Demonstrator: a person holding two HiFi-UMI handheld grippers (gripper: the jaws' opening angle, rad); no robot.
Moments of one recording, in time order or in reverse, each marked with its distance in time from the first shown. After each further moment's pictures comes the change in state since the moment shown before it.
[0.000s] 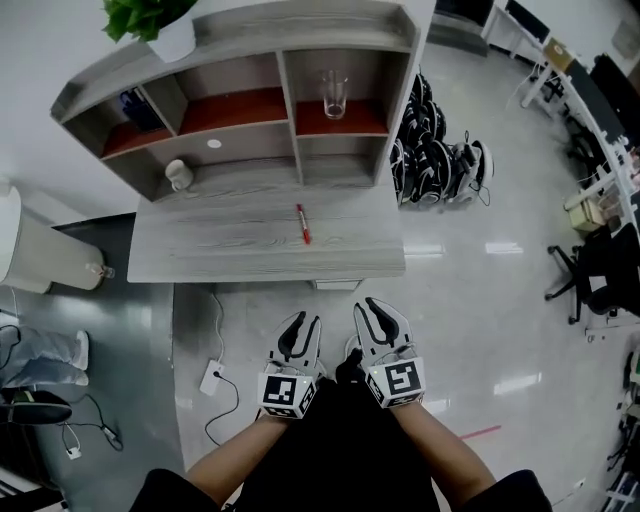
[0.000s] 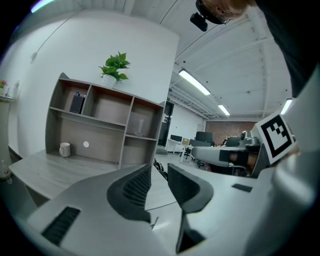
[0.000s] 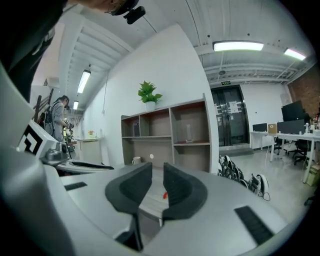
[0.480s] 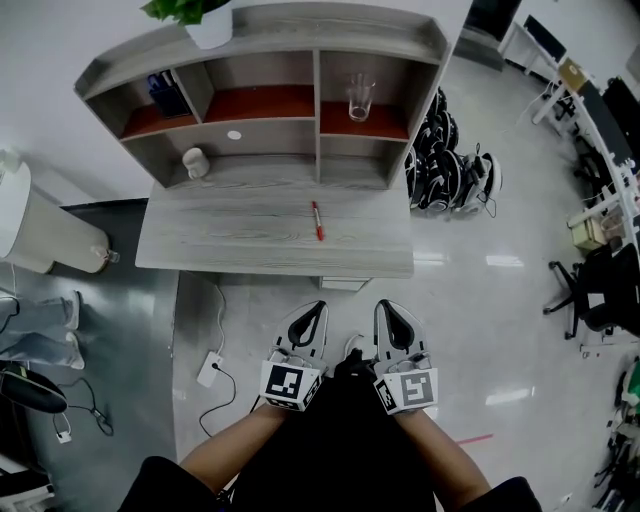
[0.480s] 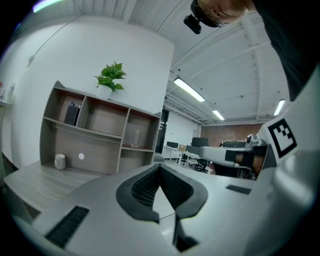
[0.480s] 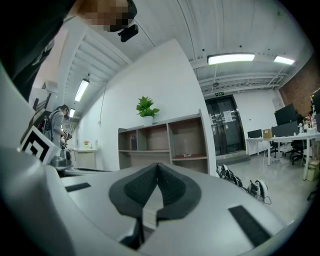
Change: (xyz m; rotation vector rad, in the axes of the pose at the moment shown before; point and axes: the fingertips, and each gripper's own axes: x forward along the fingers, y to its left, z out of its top) left arm -0.010 0.001 0.044 0.046 -0.088 -0.041; right arm -0.019 0.014 0.048 0.003 -0.132 -0.047
